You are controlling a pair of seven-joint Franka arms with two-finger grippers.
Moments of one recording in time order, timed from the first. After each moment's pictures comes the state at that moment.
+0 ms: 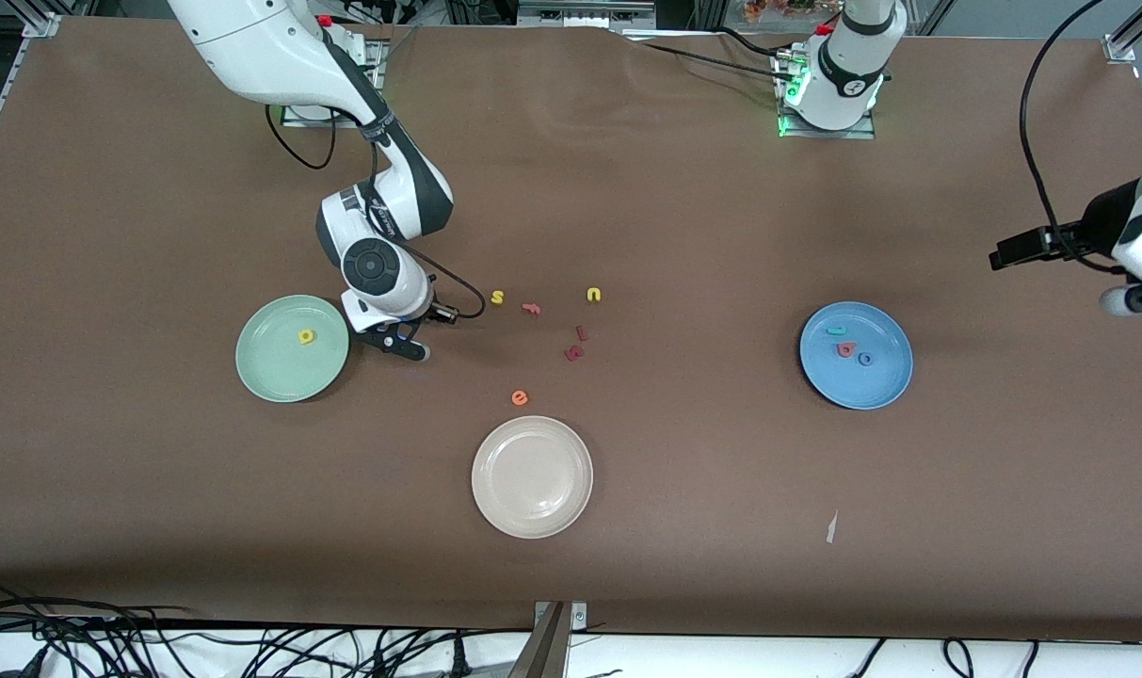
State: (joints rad) left arm 0.16 0.07 -0.08 -1.63 -0.04 1.54 -0.08; right arm 0.42 0.54 0.06 -1.98 0.00 2.34 0.81
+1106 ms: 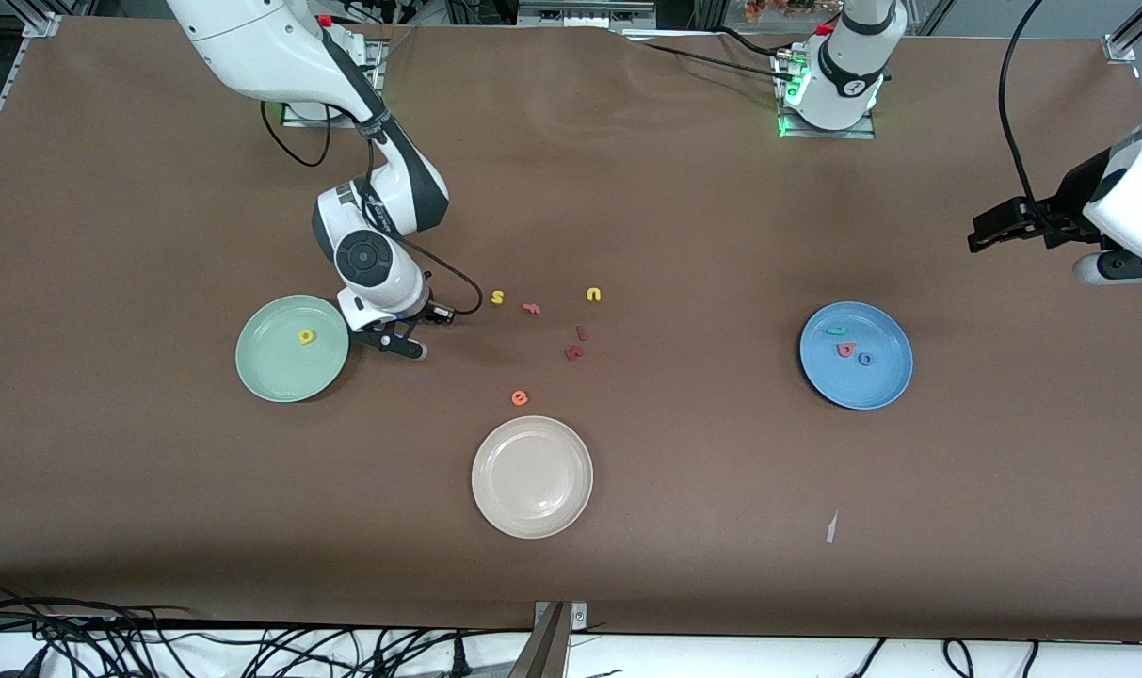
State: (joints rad) left arm 0.09 0.03 -0.08 -1.64 -0.04 1.55 -0.08; right arm 0.42 0.52 0.06 -2.03 0.00 2.42 0.77
